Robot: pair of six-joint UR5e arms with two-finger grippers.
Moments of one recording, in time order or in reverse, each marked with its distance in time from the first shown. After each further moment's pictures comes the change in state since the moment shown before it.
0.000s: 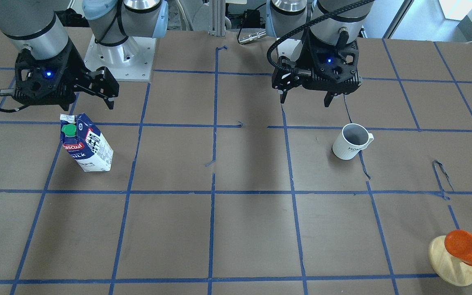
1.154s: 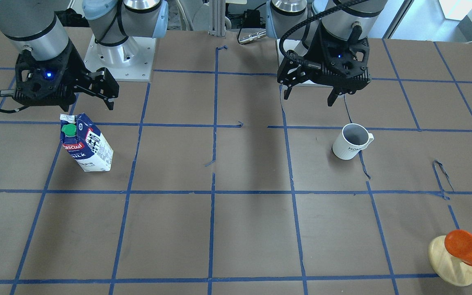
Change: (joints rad) left arm 0.042 0.018 -0.004 -0.004 -0.061 0.069; right arm 0.000 0.001 0.007 -0.006 -0.004 0.001
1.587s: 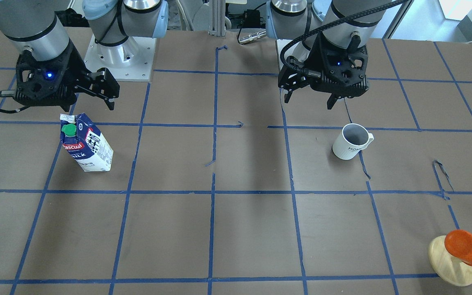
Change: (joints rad) left arm 0.007 -0.002 -0.031 0.008 0.005 0.001; right arm 0.000 0.001 0.001 0.000 0.002 0.001
